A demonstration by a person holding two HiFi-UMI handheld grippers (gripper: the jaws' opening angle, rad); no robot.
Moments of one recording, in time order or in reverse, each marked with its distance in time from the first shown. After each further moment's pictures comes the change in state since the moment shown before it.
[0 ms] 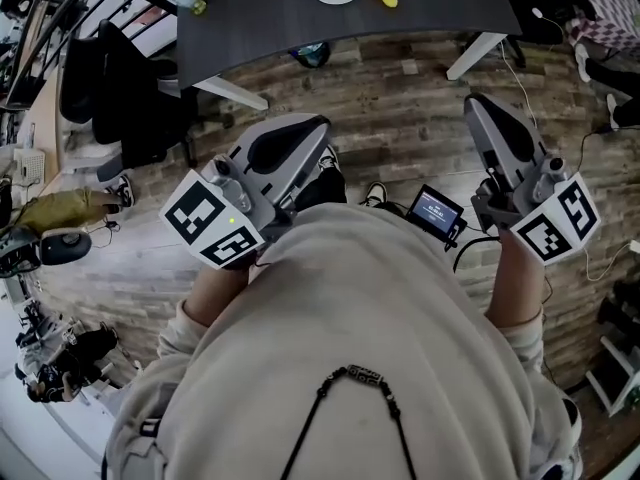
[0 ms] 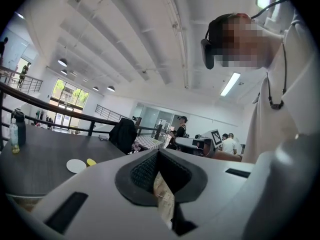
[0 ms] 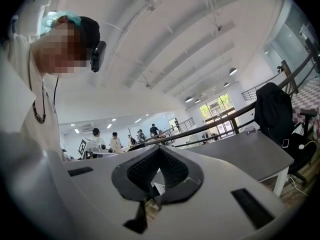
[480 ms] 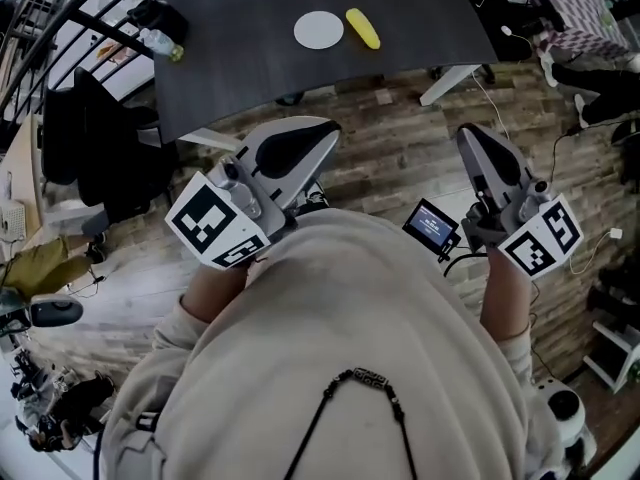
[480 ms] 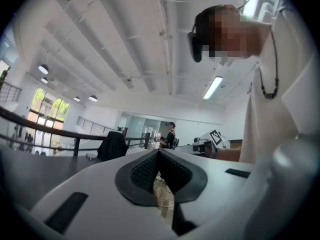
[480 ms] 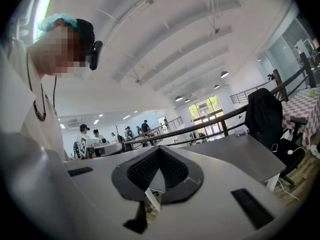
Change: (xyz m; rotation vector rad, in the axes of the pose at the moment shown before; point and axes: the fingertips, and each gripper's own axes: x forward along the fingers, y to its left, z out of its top) left arm 0.034 0.064 0.046 0.152 -0.090 -0.185; right arm 0.049 -0.027 0.010 -0.015 0.023 -0.148
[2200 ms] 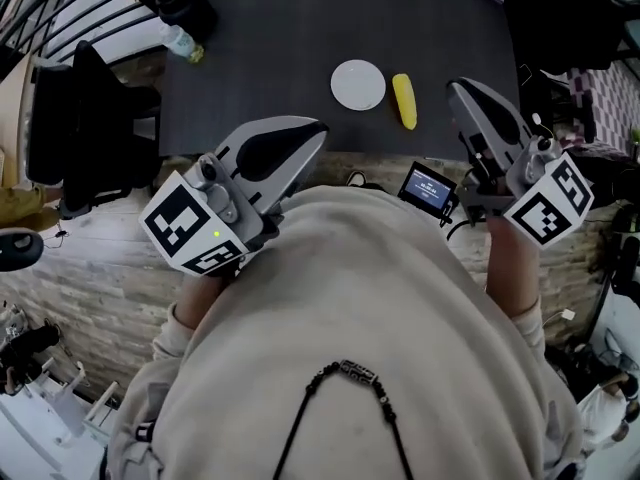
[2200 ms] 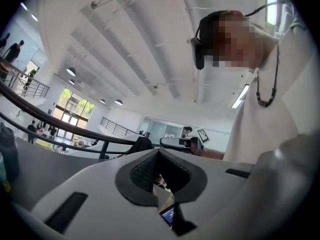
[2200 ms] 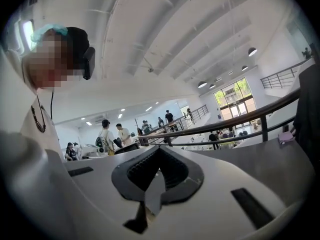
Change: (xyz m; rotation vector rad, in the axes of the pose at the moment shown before) left arm 0.012 0.216 0.034 -0.136 -0.079 0.251; right arm 0.282 -0.083 0.093 -0.019 0.152 0.321
